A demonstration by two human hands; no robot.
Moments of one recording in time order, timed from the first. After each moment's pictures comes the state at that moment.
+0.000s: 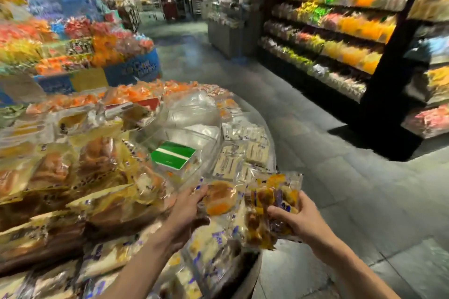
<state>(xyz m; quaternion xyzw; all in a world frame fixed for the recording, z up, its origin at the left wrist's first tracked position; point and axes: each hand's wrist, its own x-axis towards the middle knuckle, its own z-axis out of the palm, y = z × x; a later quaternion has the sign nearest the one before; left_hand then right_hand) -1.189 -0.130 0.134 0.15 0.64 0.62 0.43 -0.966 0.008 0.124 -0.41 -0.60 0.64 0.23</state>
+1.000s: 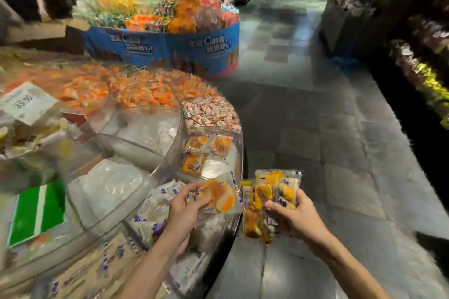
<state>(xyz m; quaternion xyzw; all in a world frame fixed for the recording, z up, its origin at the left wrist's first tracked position) -1.277 0.450 0.080 -0.07 0.65 0.73 0.18 -1.186 0.701 0.064 -0.25 -0.74 0.63 0.02</state>
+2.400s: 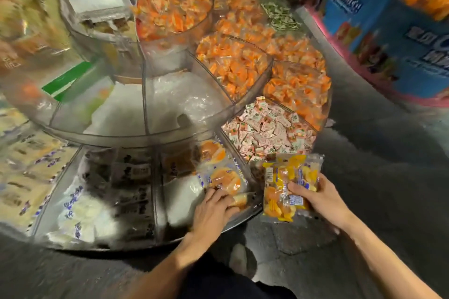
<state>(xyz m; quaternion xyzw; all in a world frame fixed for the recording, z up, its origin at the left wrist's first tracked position) -1.491 0.698 -0.079 -0.21 0.95 0.20 -0.07 -1.689 0.885 0.036 0.07 -0.79 0.49 -0.37</state>
